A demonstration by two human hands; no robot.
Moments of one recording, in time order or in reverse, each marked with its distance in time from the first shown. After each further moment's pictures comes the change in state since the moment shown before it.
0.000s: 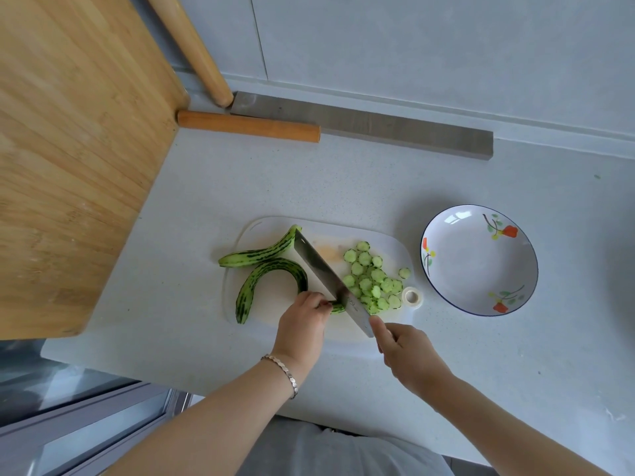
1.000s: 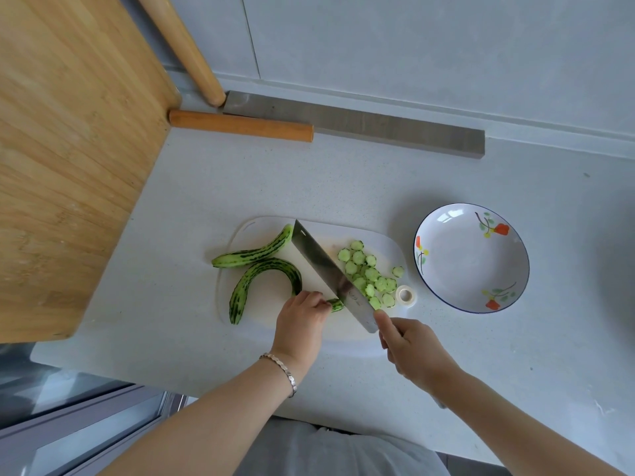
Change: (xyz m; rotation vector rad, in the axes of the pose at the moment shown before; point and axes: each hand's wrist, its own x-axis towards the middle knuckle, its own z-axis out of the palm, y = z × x) left_hand 0.004 0.007 -0.003 0.003 -0.038 0.019; right_hand -0.005 -0.001 -0.016 0.022 -0.005 -0.018
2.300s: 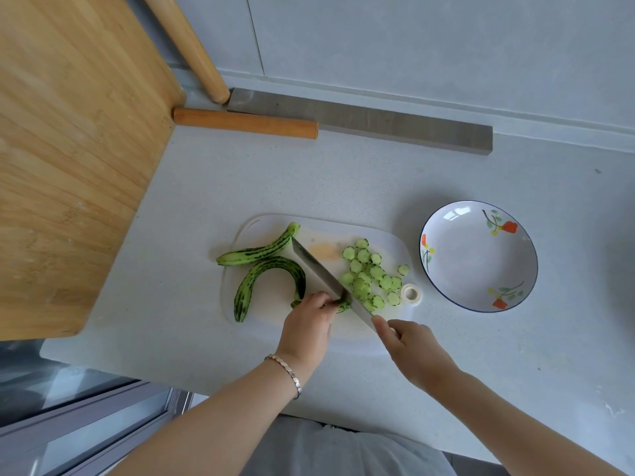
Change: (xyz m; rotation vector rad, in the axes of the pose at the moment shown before) left_hand -0.006 0.001 0.005 -0.079 0.013 -0.017; right_hand 0.003 0.001 0.006 -0.200 0.015 -0.011
